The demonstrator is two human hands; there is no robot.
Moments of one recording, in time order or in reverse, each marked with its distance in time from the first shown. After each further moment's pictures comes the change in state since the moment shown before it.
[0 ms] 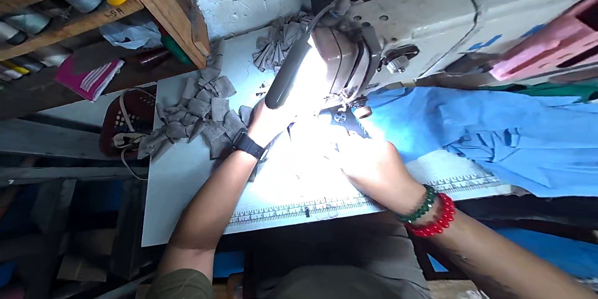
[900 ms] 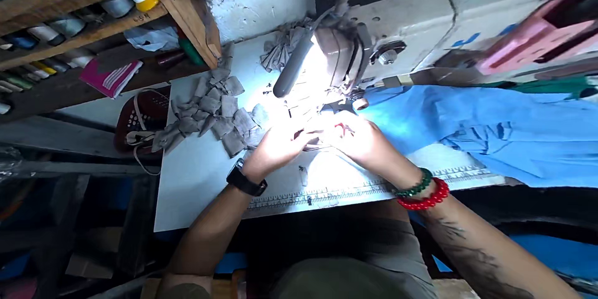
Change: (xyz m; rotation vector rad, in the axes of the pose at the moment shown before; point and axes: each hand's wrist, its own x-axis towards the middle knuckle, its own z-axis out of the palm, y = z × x) left_hand -0.094 0.037 -0.027 -0.400 -0.196 0.277; right_hand 0.019 0.009 -0.012 0.891 0.110 0.182
